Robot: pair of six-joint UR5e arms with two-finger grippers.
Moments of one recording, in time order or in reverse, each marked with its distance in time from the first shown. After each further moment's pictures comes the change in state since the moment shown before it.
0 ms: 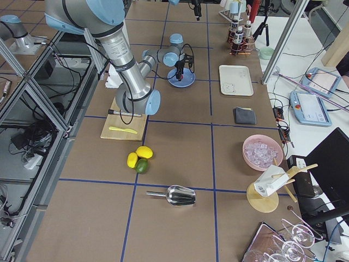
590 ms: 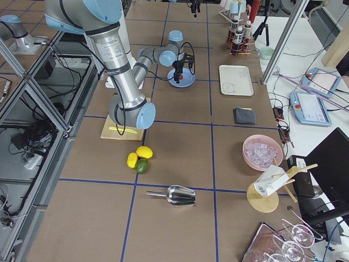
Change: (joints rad) left arm -0.129 0.092 0.080 0.013 -0.035 0.394; right arm 0.121 -0.312 0.418 -0.140 0.118 -0.123
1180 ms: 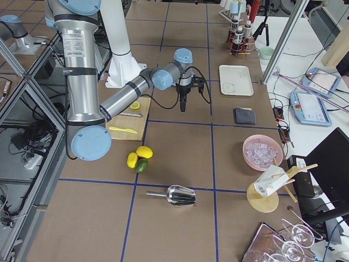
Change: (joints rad) left arm -0.287 -0.066 0.103 0.348 -0.111 0.482; right arm 0.468 -0.432 0.156 0.009 0.310 -0.634
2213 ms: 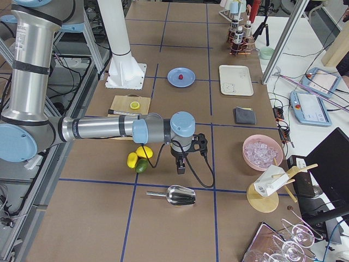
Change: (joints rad) left arm -0.100 -0.058 -0.104 0.551 -0.055 0.114; right arm 0.502 -0.205 -0.266 0.003 0.235 -0.799
